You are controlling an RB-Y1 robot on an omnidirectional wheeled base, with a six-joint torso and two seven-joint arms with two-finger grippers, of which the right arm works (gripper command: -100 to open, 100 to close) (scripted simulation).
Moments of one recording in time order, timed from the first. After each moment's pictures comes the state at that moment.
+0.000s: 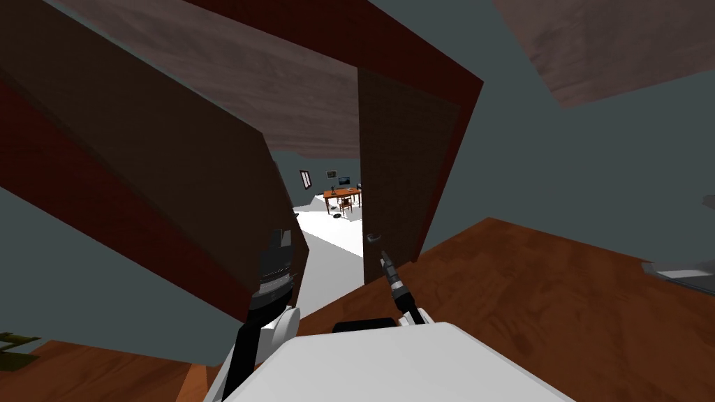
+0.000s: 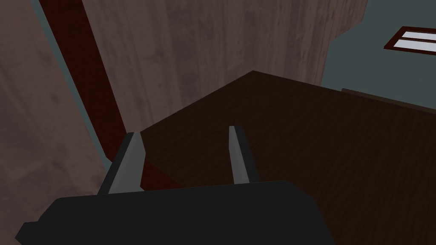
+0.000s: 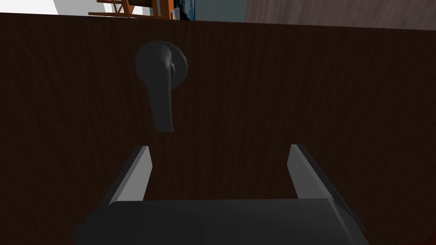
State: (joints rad) arm 0.20 -0.08 0.23 -1.19 0.04 -0.68 -0.02
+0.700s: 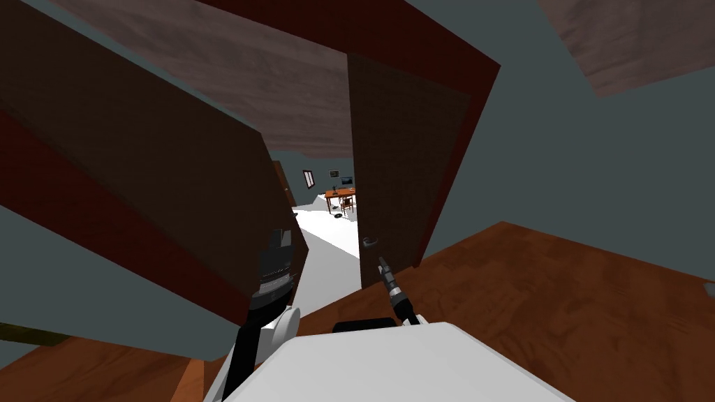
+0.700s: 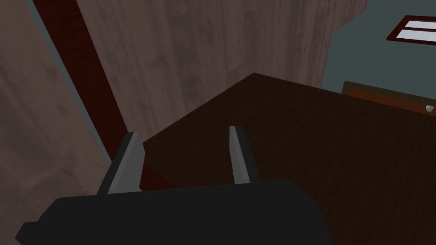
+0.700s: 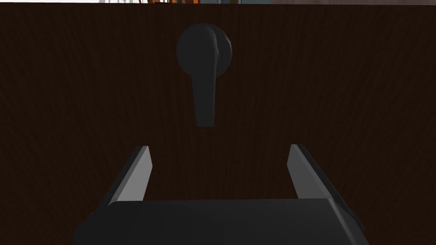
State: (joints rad) arm 0.16 -0.07 0.27 -1.03 0.02 -0.72 -0.04
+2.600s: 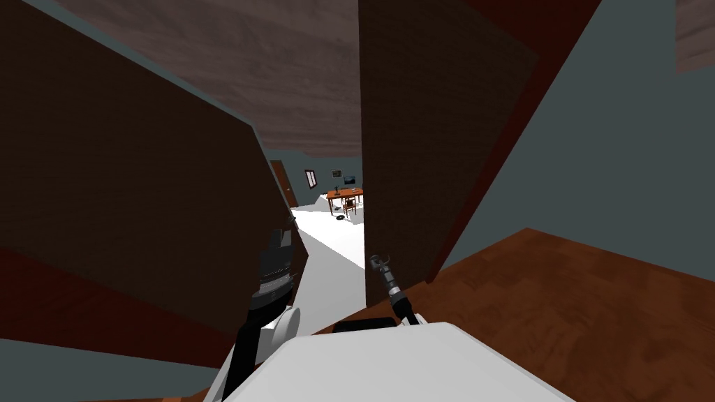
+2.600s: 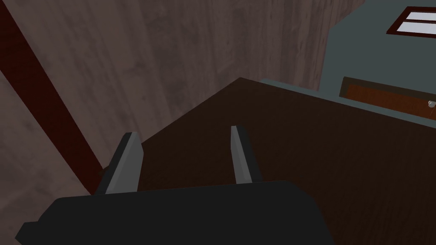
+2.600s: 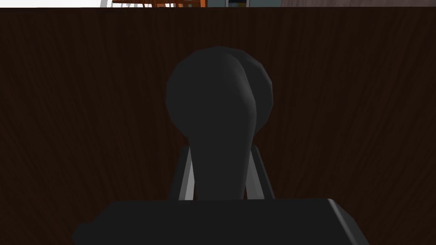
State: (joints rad) arm 0.12 -0.06 0.25 -0.95 0.01 -0.73 -0.04
